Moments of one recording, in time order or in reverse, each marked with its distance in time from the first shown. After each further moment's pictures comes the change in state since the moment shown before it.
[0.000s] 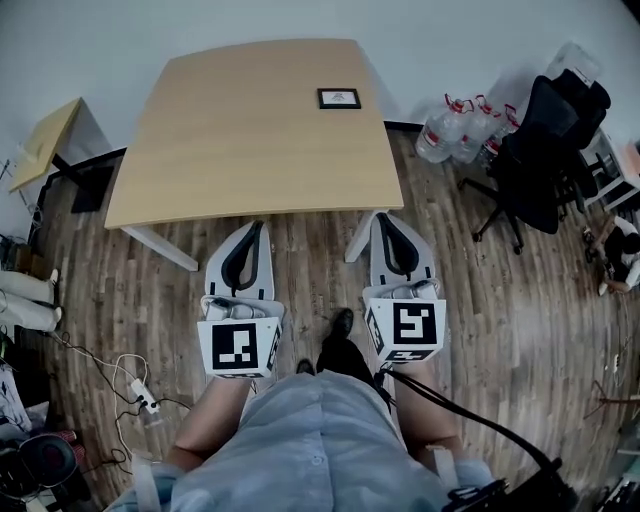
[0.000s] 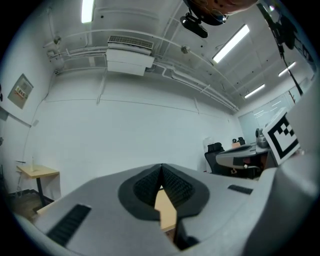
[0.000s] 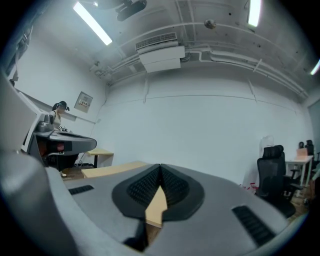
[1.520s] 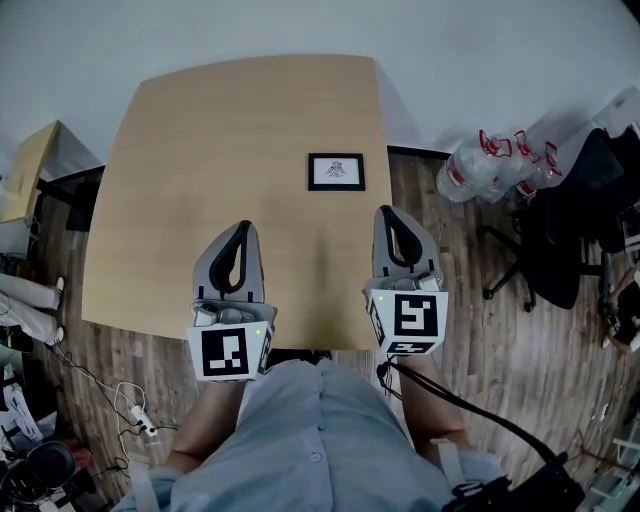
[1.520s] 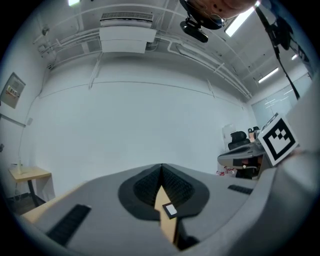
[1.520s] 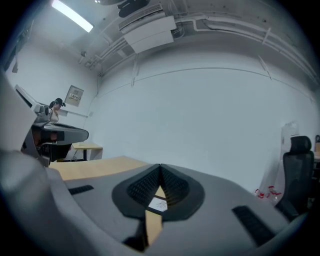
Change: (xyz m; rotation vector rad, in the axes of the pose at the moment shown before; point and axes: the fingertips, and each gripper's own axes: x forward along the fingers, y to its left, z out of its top) left arm 0.307 0.070 -0.044 0.026 0.087 0.097; right arm 0.313 -0.147 -0.036 0.008 0.081 0.078
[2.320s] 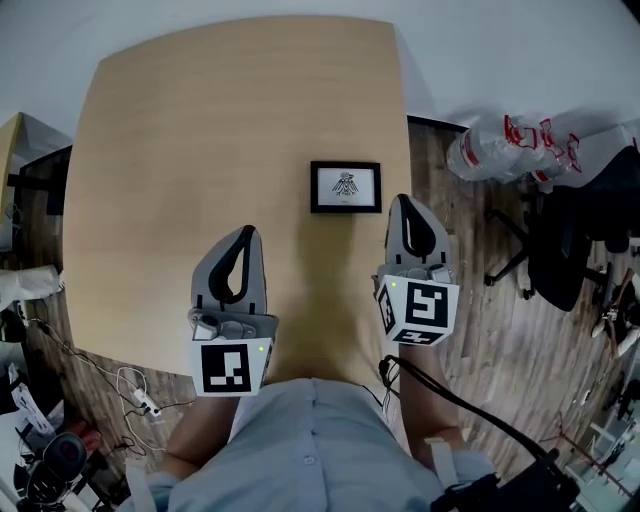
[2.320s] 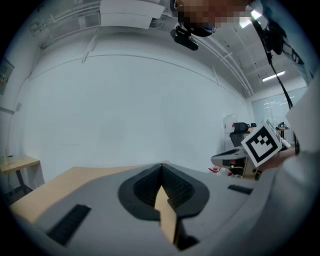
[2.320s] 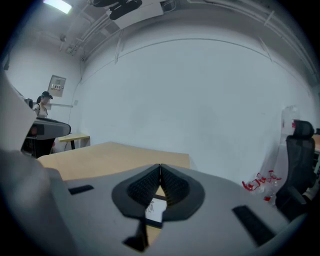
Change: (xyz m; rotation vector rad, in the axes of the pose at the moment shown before) left arm 0.095 0.019 -0.064 -0.128 0.198 -0.037; right arm 0.116 -0.046 -0.066 0.072 0.182 -0.066
